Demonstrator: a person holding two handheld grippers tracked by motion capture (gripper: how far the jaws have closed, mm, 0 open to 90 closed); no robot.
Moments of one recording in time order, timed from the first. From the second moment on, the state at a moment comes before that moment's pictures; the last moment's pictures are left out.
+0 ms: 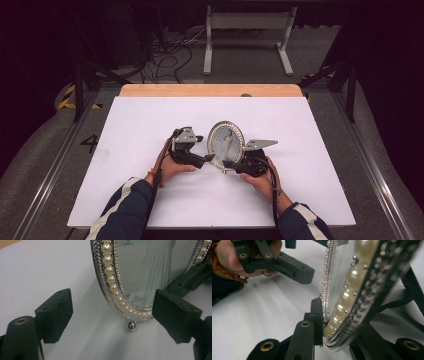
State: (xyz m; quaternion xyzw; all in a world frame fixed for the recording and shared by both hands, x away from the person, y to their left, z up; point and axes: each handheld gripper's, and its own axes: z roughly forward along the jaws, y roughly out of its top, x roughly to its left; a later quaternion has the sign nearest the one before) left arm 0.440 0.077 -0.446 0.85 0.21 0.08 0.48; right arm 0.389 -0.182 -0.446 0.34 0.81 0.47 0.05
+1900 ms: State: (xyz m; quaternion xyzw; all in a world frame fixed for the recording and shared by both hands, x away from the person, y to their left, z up) left arm 0.433 0.088 -0.443 0.84 0.20 0.05 0.50; right arm 0.362 -0.213 -0.417 0.35 0.76 0.51 0.17
